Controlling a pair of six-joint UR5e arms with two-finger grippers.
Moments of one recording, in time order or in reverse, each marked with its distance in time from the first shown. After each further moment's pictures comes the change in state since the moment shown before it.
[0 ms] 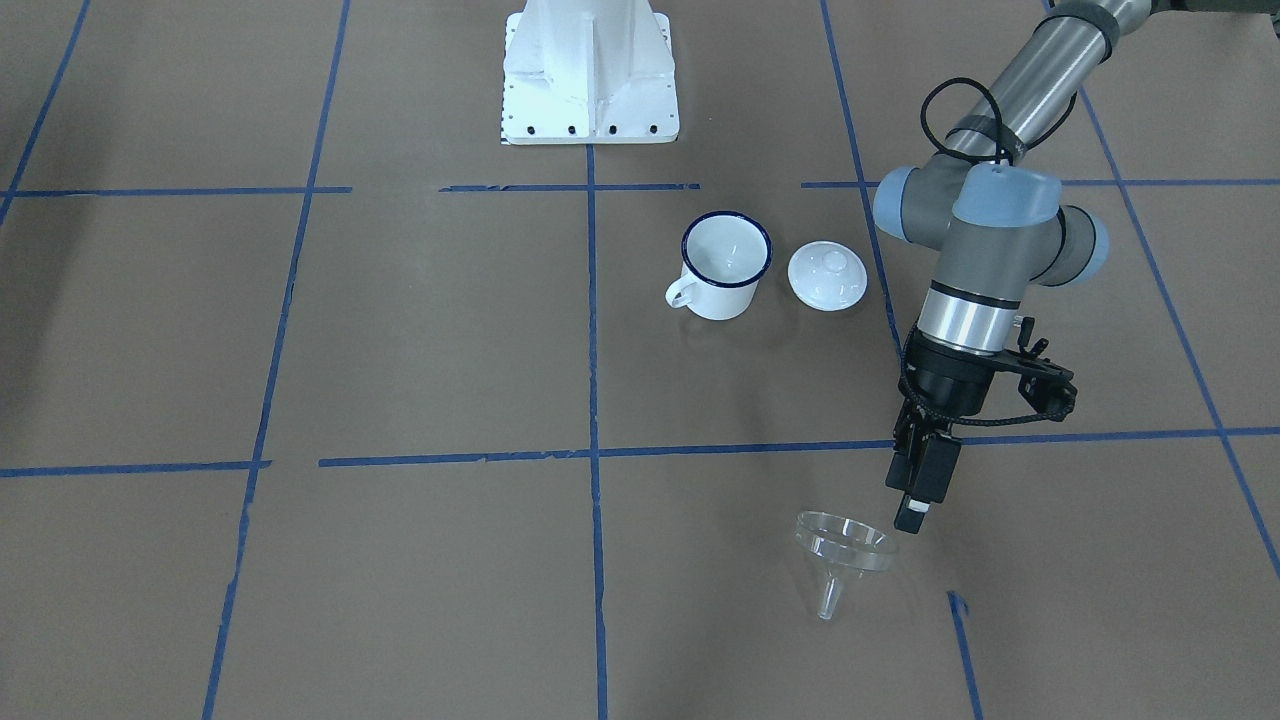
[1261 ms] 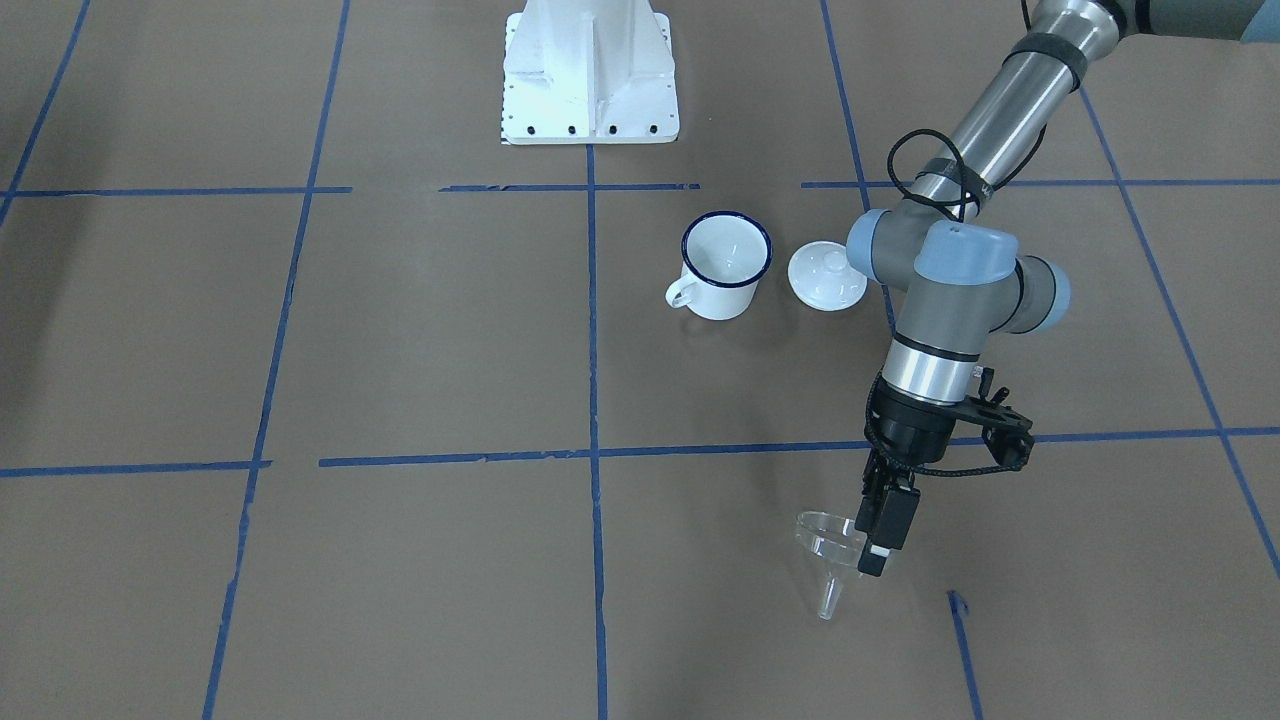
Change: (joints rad) left arm 0.011 -0.110 0.190 -0.091 0.008 0.006; right arm 0.000 0.000 0.000 0.000 0.000 0.000
